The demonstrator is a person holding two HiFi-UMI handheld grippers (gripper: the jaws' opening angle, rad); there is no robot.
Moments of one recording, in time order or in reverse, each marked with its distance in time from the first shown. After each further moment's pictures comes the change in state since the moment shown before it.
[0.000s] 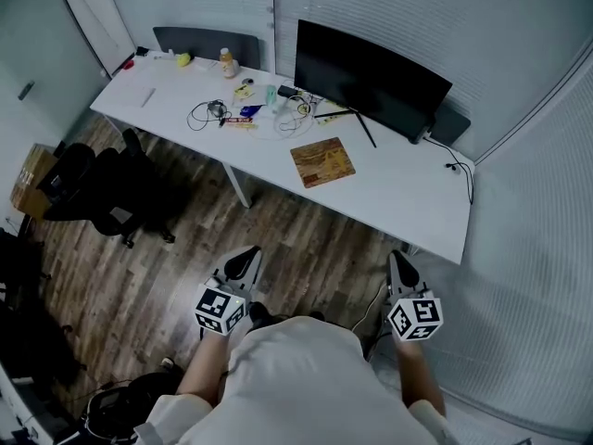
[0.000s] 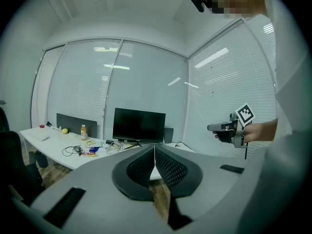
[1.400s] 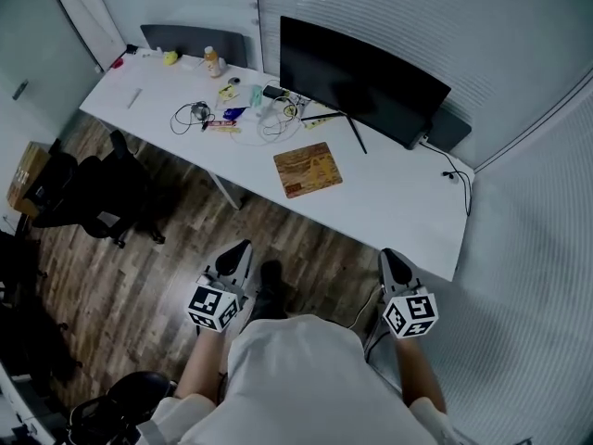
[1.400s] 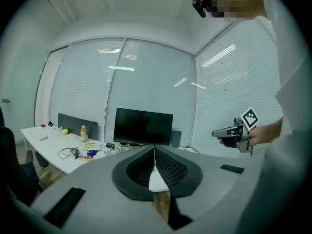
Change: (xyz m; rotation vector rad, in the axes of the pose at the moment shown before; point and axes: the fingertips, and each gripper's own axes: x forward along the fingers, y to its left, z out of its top) left arm 0.094 0.010 0.008 -0.020 -0.030 0.074; right arm 0.065 -0.076 -0.007 -0.021 0.058 0.086
